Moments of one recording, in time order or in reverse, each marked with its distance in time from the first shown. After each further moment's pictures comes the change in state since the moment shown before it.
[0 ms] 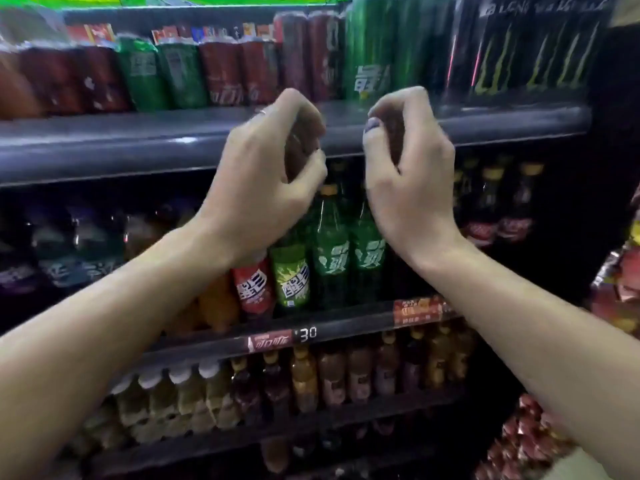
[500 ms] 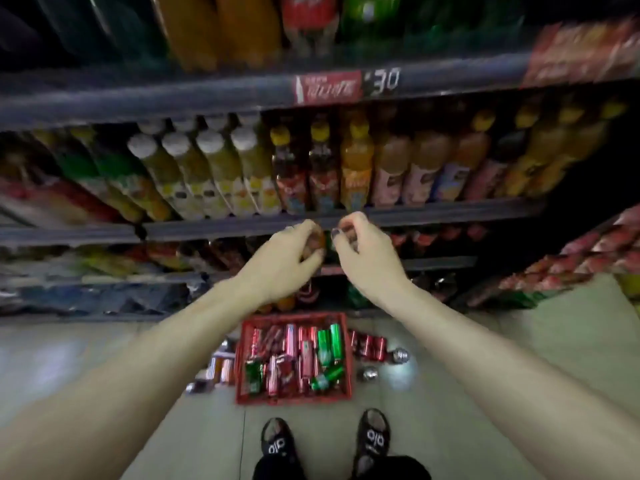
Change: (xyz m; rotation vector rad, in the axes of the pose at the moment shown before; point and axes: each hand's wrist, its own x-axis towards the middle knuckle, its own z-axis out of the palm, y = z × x) left_hand -0.409 -0.090 0.085 -0.024 -0.848 -0.803; right_hand -0.413 0.043 0.060 -0.049 -0.918 0.840
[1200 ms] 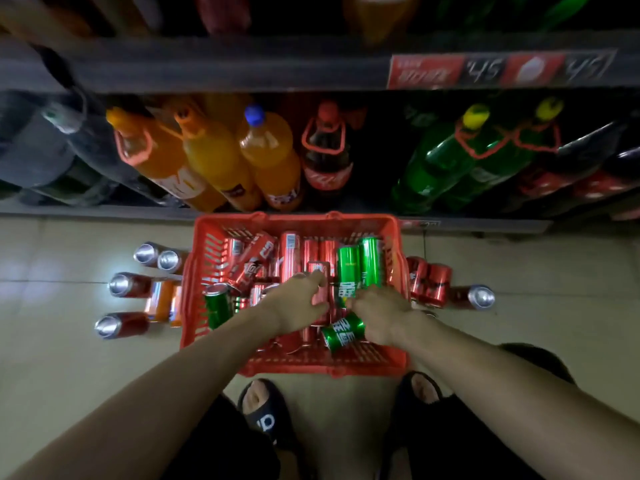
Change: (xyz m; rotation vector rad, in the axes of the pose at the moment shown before) left_hand -0.017 -0.417 0.506 -0.103 -0.533 -0.341; right_hand -0.056 0.490 0.437 -0.860 -1.073 -0.054
